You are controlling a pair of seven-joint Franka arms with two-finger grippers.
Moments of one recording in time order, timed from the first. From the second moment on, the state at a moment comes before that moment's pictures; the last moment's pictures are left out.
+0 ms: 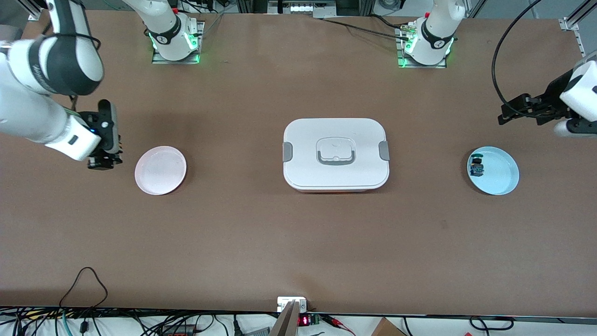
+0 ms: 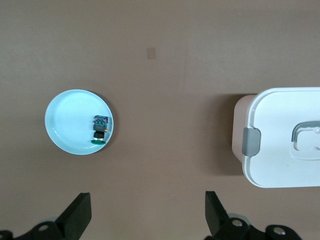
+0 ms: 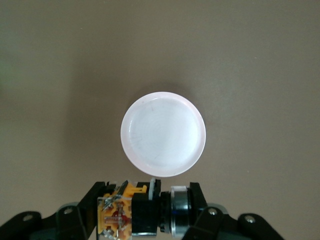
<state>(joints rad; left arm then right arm) -0.01 0.02 0.02 -1.63 -0.08 1.57 -0.02 0.07 0.17 -0.03 -1.73 0.02 1.76 -1.72</state>
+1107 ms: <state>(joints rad) 0.07 0.08 0.02 -1.63 -0.43 1.43 0.08 0.01 0.23 -0.04 -1.75 0.50 1.59 -1.73</state>
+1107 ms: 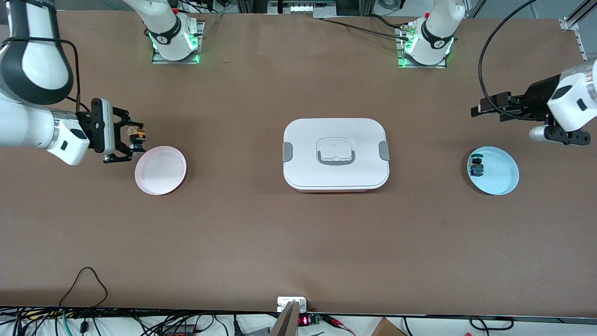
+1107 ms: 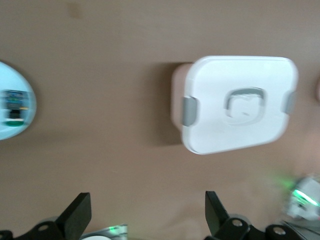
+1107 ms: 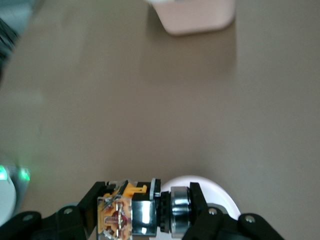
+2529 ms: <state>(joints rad) 0.10 0.29 0.01 -1.90 -1.30 1.34 0.53 0.60 0.38 -0.01 -1.81 2.00 1.94 -1.93</state>
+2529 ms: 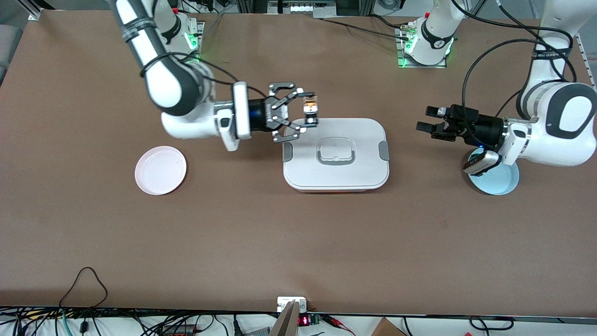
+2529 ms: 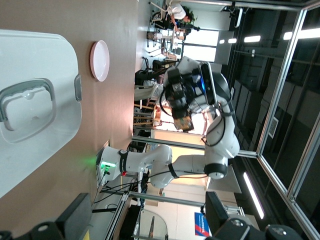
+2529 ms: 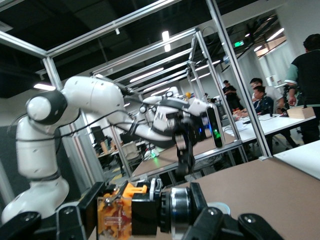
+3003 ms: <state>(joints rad) 0.02 0.28 0.01 -1.90 -1.42 1.44 0.42 0.69 0.51 -0.02 -1.65 2.15 2.03 -1.95</state>
